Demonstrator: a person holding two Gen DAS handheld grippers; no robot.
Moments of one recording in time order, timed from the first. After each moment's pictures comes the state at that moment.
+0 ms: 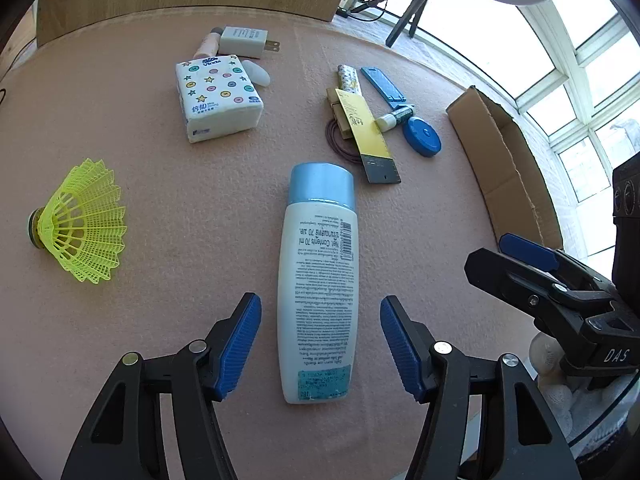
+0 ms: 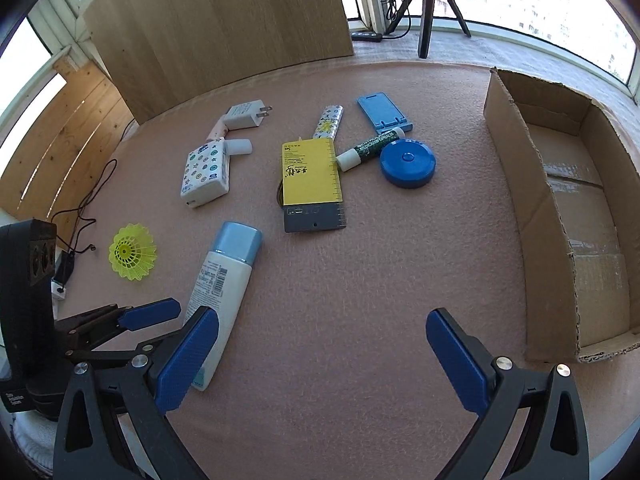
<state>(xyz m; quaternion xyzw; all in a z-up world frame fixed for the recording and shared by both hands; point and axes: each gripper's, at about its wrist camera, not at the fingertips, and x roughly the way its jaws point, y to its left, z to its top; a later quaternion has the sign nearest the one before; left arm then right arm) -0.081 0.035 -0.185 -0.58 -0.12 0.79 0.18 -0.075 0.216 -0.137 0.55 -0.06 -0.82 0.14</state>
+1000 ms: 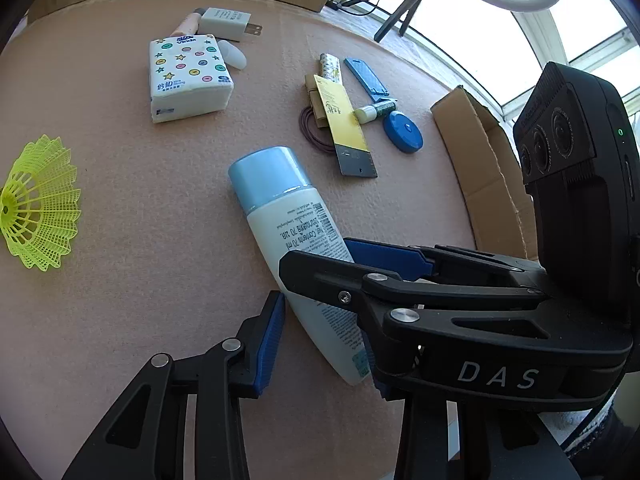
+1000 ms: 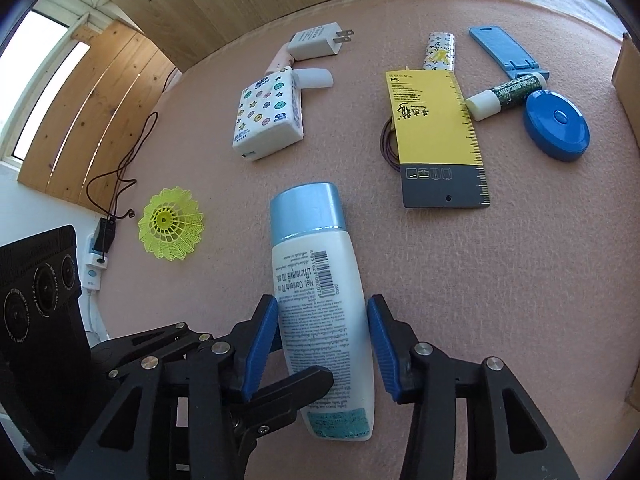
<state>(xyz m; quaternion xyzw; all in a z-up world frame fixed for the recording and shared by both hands) -0.088 0.042 -0.196 -0.58 -0.16 0.77 0.20 -0.109 0.161 -0.181 0.62 -0.08 -0.74 0.26</state>
